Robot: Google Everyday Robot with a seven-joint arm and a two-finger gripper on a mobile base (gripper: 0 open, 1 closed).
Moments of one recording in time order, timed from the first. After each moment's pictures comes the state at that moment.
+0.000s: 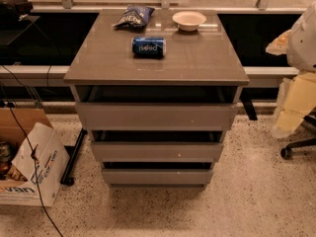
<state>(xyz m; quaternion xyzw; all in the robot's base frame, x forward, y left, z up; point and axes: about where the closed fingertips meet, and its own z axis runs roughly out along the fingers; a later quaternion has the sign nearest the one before) 0.438 -0.217 0.976 -0.60 0.78 -0.03 0.16</state>
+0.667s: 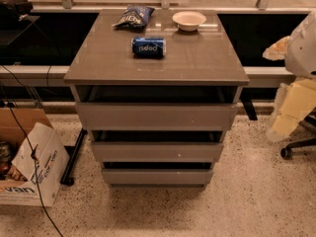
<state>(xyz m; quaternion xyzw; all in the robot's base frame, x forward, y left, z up) 0.440 -0.214 0.965 -0.60 0.78 -0.01 0.18</state>
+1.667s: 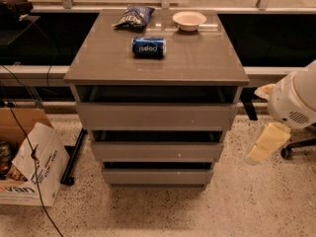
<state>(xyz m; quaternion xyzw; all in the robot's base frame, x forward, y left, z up) 0.457 -0.225 0.860 -0.55 0.81 0.03 0.21</state>
